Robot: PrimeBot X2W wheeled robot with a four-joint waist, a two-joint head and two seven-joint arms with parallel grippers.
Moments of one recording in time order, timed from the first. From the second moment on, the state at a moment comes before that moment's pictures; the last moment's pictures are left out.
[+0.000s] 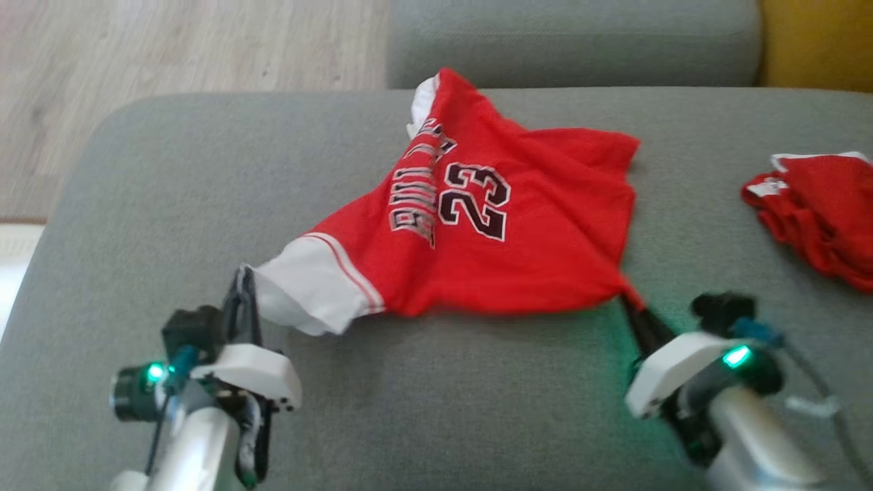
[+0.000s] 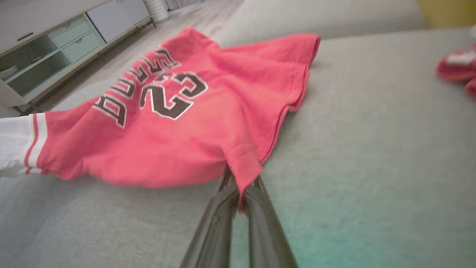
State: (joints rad) left arm -0.19 0.06 -0.21 0.47 -0.18 0.15 -0.25; right arm -0.29 -0.13 0.32 0.72 0.45 0.13 -0.07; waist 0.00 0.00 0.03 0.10
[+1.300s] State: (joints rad) left arm -0.75 0.22 -0.09 0.14 -0.22 0.00 -0.05; right arm -0.61 -0.37 0.17 -0.09 0.52 0.13 0.47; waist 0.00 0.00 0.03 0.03
